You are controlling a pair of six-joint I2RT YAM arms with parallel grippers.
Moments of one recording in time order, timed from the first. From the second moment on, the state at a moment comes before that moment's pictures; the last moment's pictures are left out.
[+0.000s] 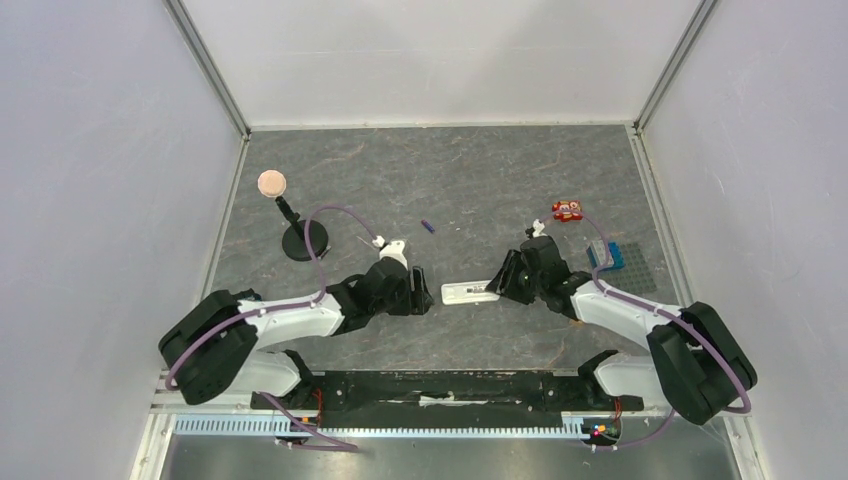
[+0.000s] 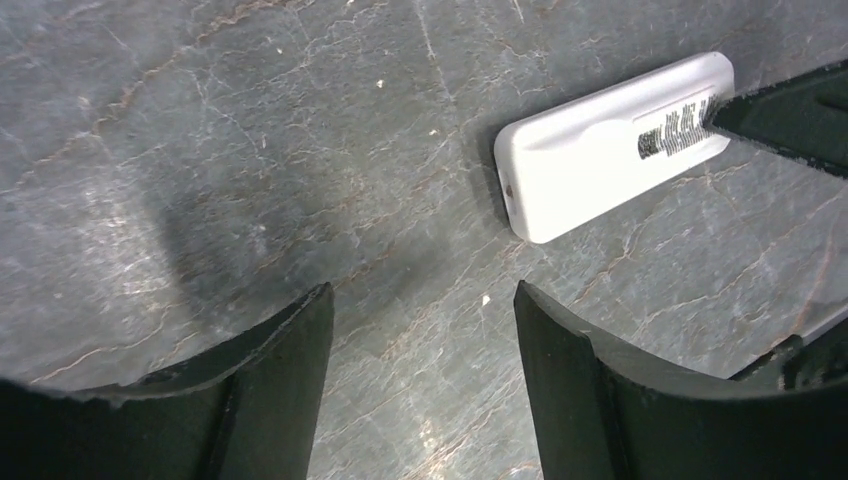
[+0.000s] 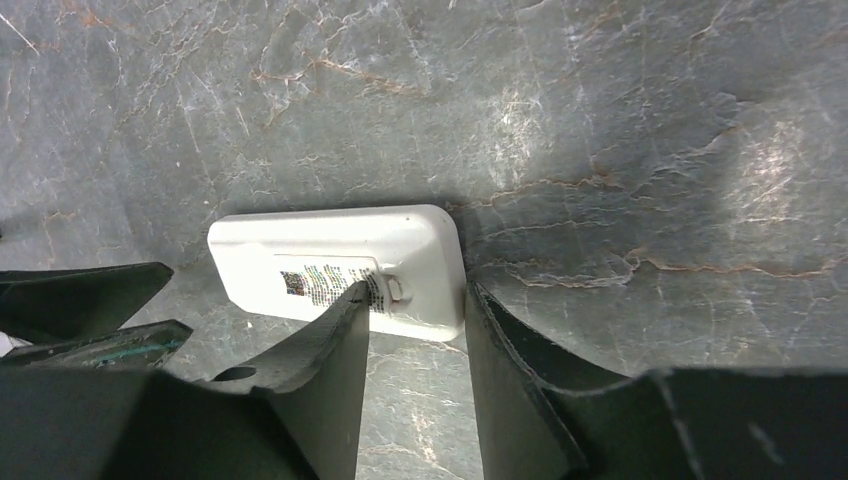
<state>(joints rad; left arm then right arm) -0.89 1.29 0.49 0.05 -0.14 -0.73 0.52 1.26 0.46 -0.05 -0.09 0.82</state>
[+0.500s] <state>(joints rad) -0.82 1.43 0.59 0.18 0.03 -0.82 0.53 1.25 0.57 -0.22 -0.03 0.74</state>
